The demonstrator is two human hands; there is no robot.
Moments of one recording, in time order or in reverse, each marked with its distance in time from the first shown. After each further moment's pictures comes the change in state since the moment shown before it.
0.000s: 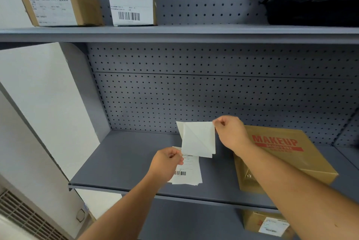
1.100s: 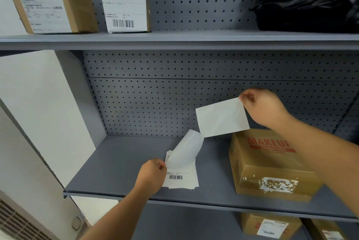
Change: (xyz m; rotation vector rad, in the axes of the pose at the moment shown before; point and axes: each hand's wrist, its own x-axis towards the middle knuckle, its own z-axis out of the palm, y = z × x) left_hand 0.014 -0.031 -0.017 0.440 0.049 -0.009; right_hand 0.032 -0.006 -0.117 -0.300 0.140 -0.257
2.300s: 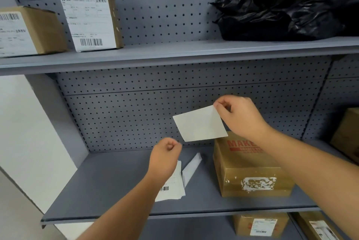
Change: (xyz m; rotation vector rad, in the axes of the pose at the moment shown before) left_hand -0.031 0.131 -0.002 -0.465 0.044 0.186; right_hand -0.035 -0.017 -0.022 0.167 0.070 -0.110
